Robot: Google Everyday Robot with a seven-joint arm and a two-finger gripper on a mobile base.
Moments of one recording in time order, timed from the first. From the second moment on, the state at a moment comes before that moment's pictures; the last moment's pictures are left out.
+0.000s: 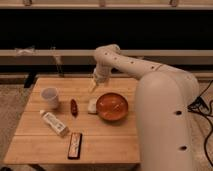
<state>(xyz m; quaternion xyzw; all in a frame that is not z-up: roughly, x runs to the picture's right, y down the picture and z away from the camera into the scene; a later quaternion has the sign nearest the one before) -0.040 -0.004 0.861 -0.33 0.05 0.47 0.82</state>
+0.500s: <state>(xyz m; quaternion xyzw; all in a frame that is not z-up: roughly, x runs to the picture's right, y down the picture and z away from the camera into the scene) -0.036 0.003 0.865 -0.33 0.07 0.46 0.82</state>
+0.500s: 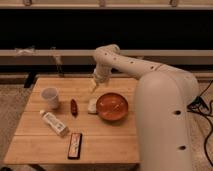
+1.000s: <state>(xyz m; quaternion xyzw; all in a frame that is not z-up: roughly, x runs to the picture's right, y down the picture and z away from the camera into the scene) 0.012 0.054 0.873 -0.32 0.12 0.48 0.81</state>
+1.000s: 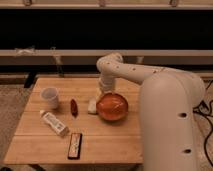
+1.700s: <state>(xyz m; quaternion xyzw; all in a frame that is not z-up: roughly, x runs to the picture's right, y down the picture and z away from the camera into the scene) 0.044 0.105 0.860 -0.32 0.17 0.49 0.79</state>
